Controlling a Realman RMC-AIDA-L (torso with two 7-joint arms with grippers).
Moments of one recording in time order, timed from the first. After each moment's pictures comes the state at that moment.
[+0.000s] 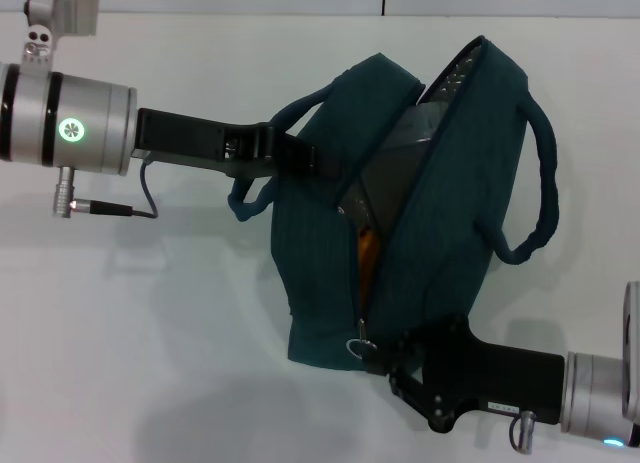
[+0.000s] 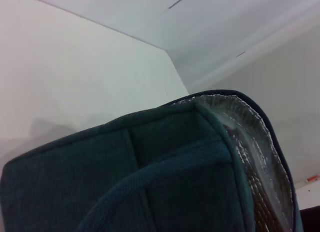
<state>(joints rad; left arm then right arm) -0.67 -2.06 0.79 0.80 2.05 1.69 -2.38 0.39 2.03 -2.15 -0.43 -0.61 -1.19 0.73</state>
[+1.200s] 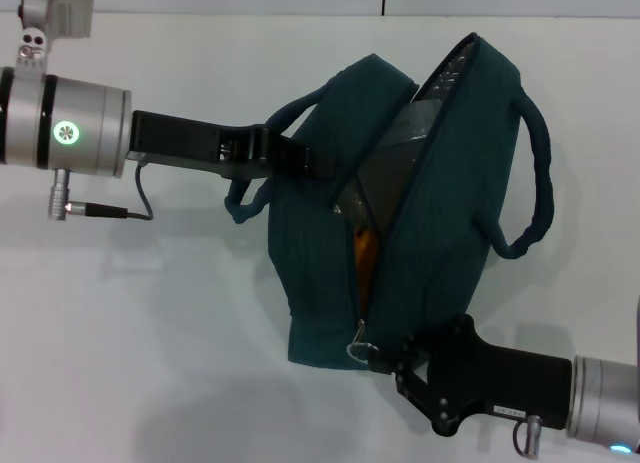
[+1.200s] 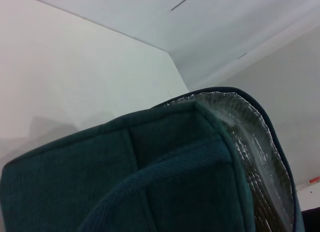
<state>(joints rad) -0.66 -2.06 0.78 0.80 2.05 1.69 -2.37 0.38 2.03 -2.16 -0.42 -0.57 -1.24 0.71</state>
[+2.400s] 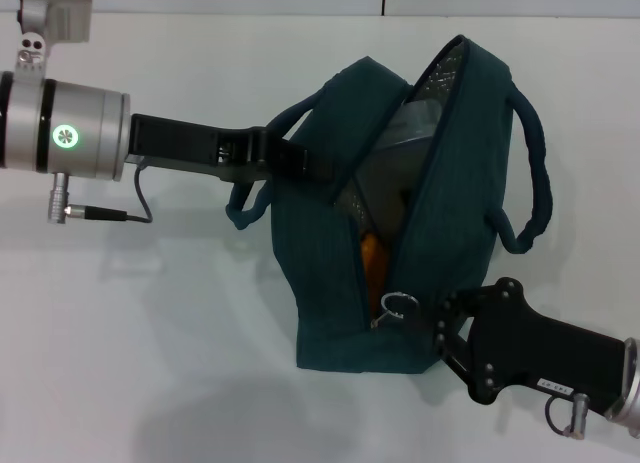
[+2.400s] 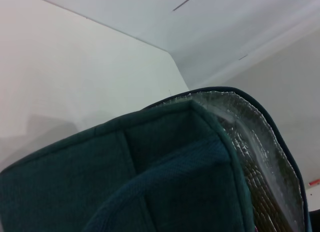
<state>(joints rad) -0.65 -2.06 0.78 0.78 2.05 1.68 -2.37 0.36 2.03 -2.04 -0.34 -0.53 -1.46 0.67</state>
